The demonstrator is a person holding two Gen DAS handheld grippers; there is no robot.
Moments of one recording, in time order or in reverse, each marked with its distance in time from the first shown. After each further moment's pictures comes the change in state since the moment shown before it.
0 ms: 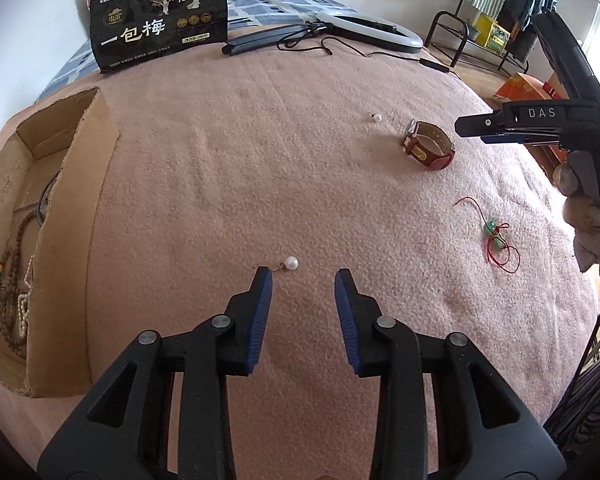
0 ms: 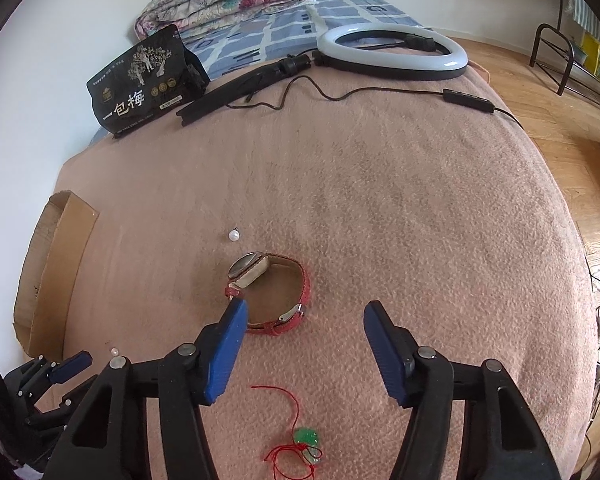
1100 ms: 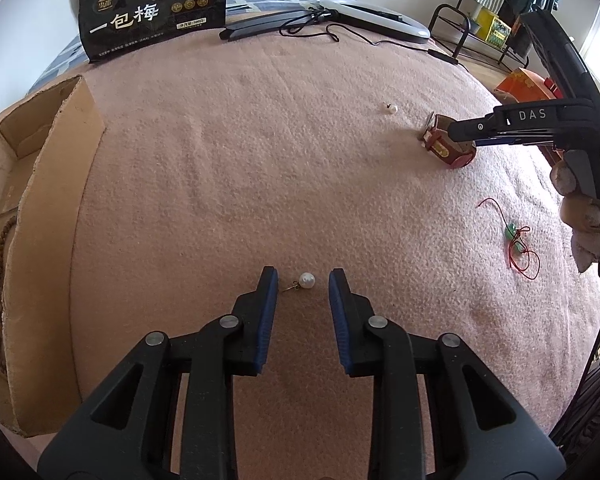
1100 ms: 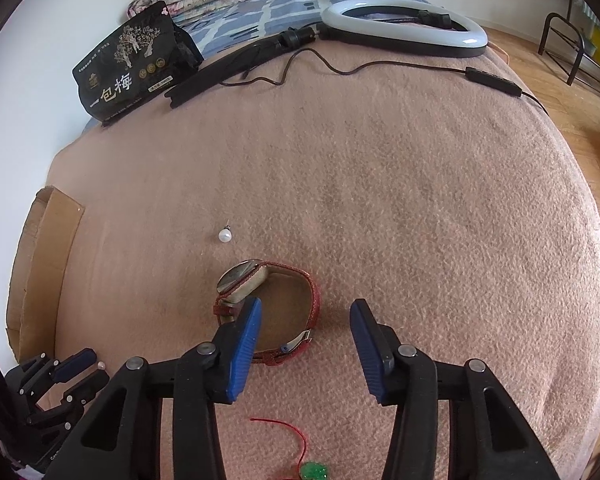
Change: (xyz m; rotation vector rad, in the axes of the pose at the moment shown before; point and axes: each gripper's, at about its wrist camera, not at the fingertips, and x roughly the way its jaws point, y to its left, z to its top) left arm 0.026 0.011 0.007 0.013 0.033 -0.014; right arm 0.036 0.000 0.010 0.009 0.061 0.012
